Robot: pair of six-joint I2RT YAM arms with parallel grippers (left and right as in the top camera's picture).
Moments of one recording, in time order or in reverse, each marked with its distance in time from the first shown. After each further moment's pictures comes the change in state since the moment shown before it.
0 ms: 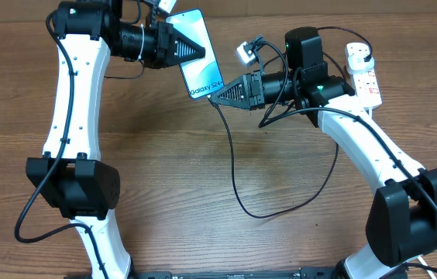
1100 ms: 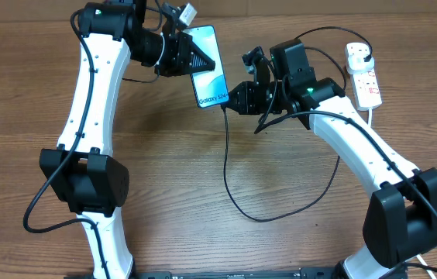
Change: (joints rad) left arm -0.058 0.035 -0.013 0.017 -0.165 -0.035; right arm 0.058 0.005 0.013 -0.275 0.611 -0.179
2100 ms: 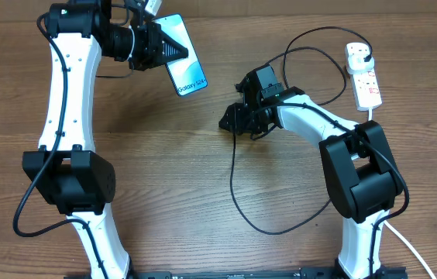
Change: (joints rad) left arm 0.122 0.000 0.000 0.031 0.015 -0.067; right arm 0.035 0.326 0.001 0.035 0.201 0.027
